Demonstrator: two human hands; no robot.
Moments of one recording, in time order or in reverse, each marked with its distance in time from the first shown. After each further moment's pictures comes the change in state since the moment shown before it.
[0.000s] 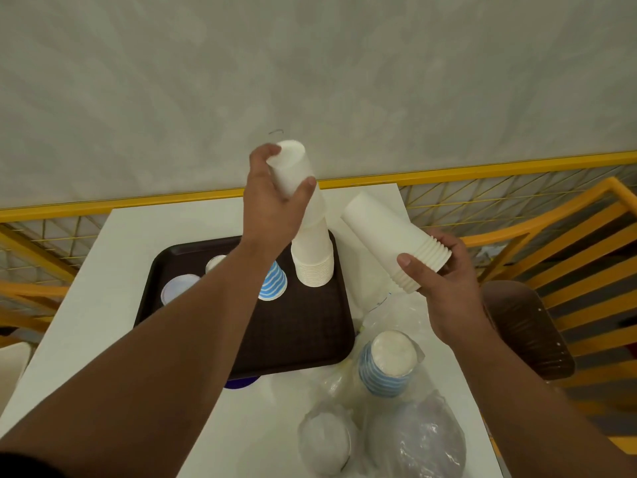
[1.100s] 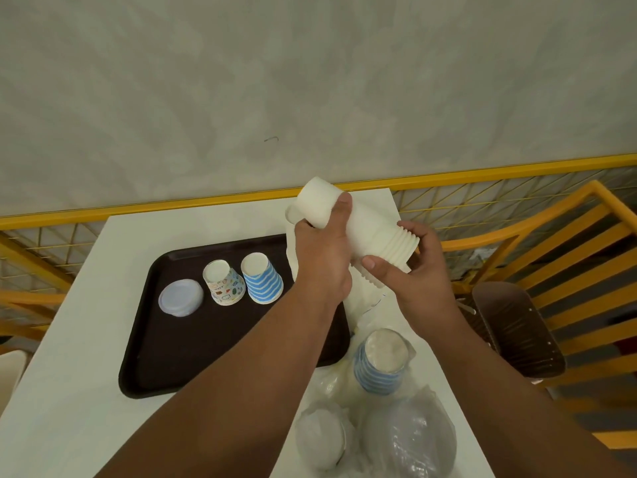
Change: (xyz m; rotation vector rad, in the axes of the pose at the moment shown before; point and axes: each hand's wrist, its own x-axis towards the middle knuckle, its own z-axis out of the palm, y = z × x) left_hand -0.066 0.052 0.056 -0.734 0.026 -0.750; right_hand -0.013 -0.017 0.028 -0.102 -0.105 -0.092
